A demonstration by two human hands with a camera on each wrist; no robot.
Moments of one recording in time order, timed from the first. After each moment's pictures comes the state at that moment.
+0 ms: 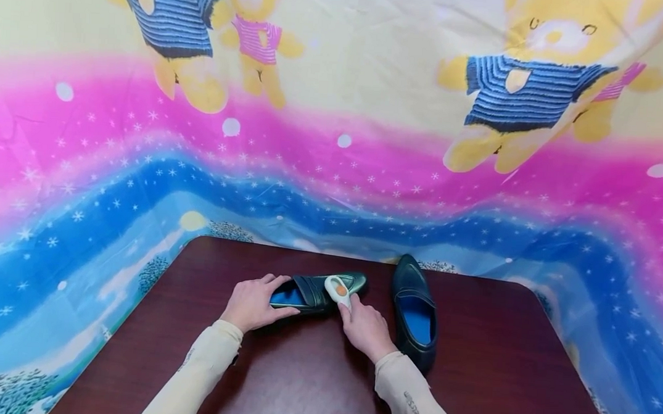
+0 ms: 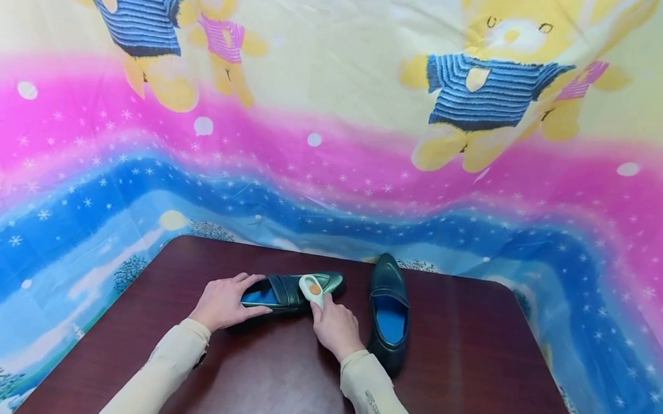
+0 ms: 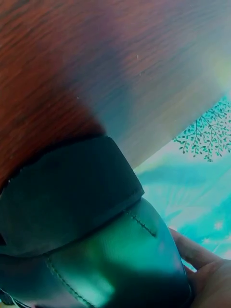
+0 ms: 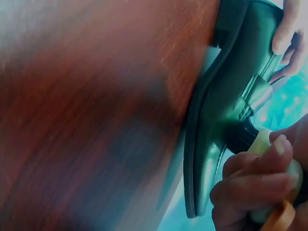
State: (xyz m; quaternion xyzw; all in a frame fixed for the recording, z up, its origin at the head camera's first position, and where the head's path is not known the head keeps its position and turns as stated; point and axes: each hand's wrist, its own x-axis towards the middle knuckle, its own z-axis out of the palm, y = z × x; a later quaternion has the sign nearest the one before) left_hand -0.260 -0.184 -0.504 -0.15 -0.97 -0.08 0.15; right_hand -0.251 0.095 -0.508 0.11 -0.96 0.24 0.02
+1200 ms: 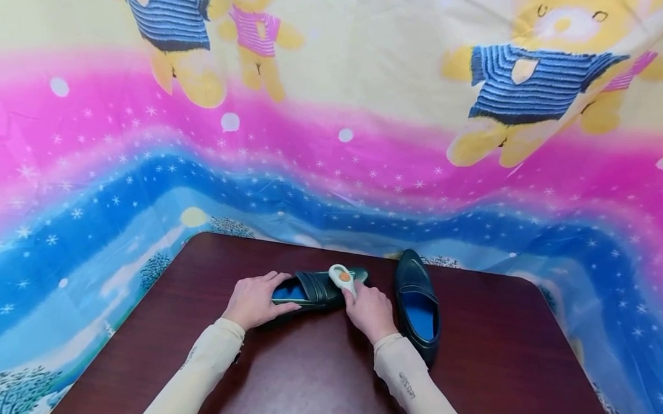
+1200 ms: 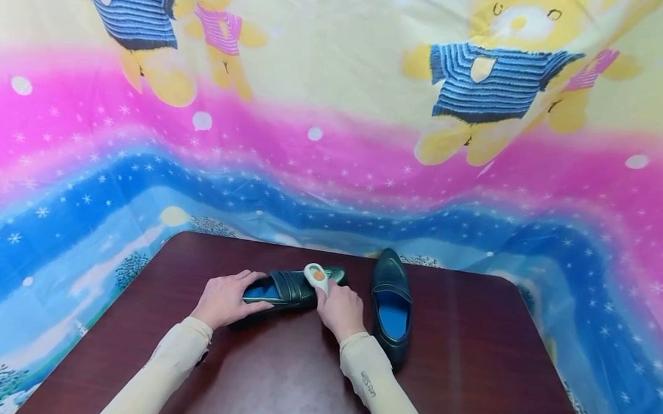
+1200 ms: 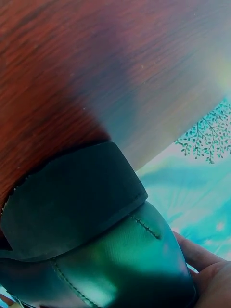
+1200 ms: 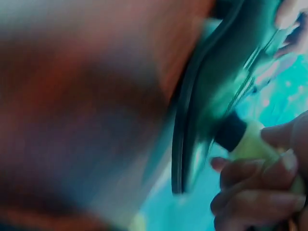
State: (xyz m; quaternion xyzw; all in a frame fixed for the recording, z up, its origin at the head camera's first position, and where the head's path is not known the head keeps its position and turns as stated) left_hand -0.262 -0.186 -0.507 -0.16 -0.97 -0.08 0.17; right_hand -0.273 0.096 -0.495 0.08 -0.97 0.20 0.06
